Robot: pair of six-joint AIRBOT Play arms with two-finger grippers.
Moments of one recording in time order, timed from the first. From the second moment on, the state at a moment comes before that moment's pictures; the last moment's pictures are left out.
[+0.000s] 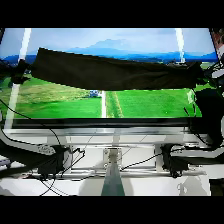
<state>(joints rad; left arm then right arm) 0.49 -1.71 1.38 1.09 -0.89 -1.65 -0.44 -1.46 1.04 -1.13 0.50 1.56</state>
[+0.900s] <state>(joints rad) 0.40 -1.64 1.28 0.96 -0.44 -1.54 -0.37 -1.46 1.33 -1.13 0.80 1.37</state>
